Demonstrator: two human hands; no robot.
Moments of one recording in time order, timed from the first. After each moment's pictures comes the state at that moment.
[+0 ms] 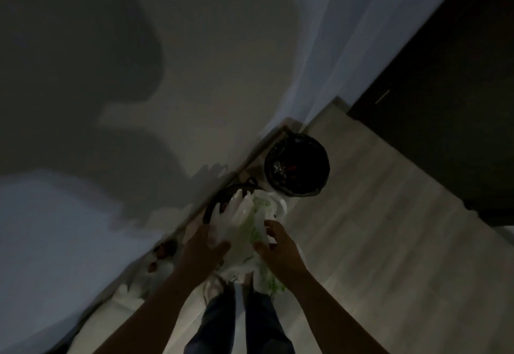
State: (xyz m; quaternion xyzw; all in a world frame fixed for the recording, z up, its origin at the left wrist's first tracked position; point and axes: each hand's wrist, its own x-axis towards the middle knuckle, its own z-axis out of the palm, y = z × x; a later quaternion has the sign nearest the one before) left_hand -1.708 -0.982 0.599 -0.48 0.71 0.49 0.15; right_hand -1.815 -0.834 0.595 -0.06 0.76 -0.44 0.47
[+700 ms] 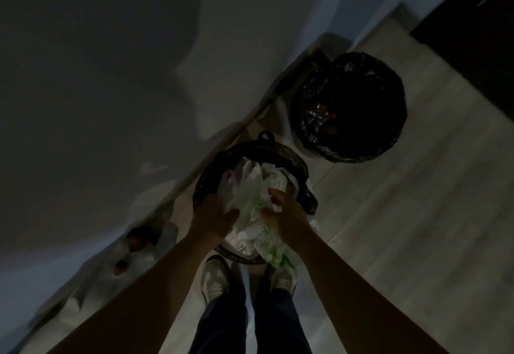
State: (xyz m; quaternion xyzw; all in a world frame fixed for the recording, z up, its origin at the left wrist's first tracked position) left_hand -1.746 -1.033 0.275 -0.51 0.70 0.45 0.24; right_hand -1.846 -0.902 0.285 0.02 0.78 -0.36 0.52
